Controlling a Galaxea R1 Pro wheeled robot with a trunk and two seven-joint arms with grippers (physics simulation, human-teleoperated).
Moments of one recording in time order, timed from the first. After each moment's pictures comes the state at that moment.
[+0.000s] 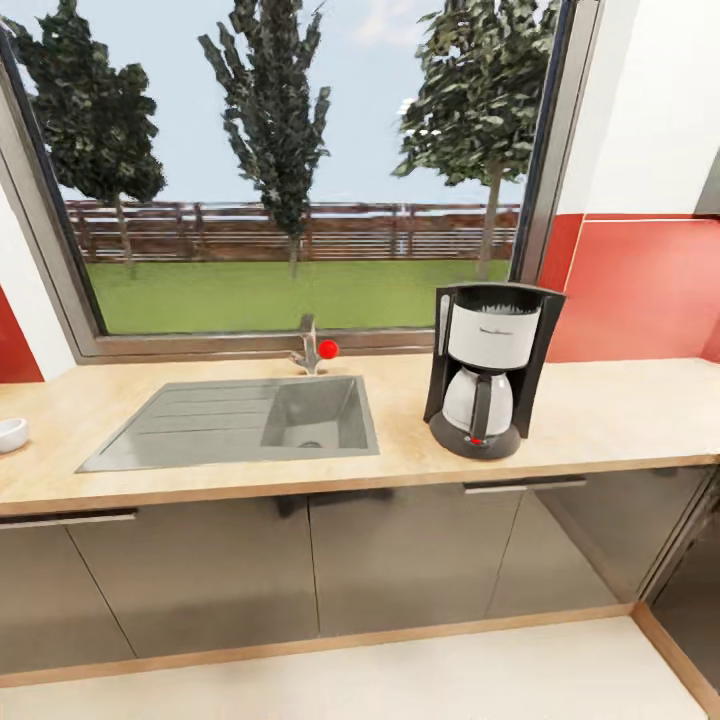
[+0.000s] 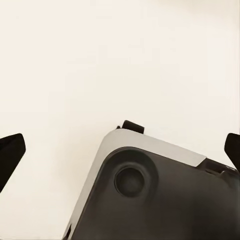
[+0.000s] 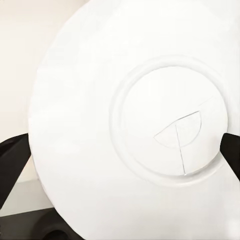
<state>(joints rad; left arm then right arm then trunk) 0.00 0.01 -0.06 -0.12 0.43 -0.36 0.06 -0.30 -0.17 -0.07 0.03 -0.09 -0.10 0.02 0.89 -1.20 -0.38</state>
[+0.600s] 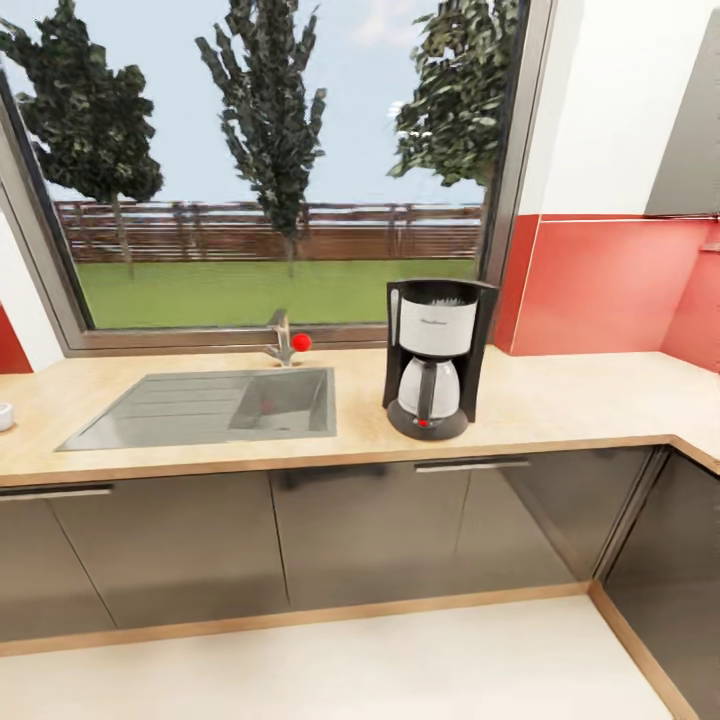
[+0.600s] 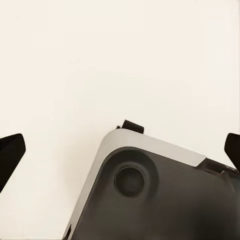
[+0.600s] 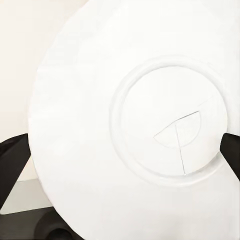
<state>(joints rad) 0.00 0.01 -0.06 -0.12 0.43 -0.36 0.06 -0.30 -0.17 -0.07 0.03 -0.09 -0.10 0.03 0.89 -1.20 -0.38</state>
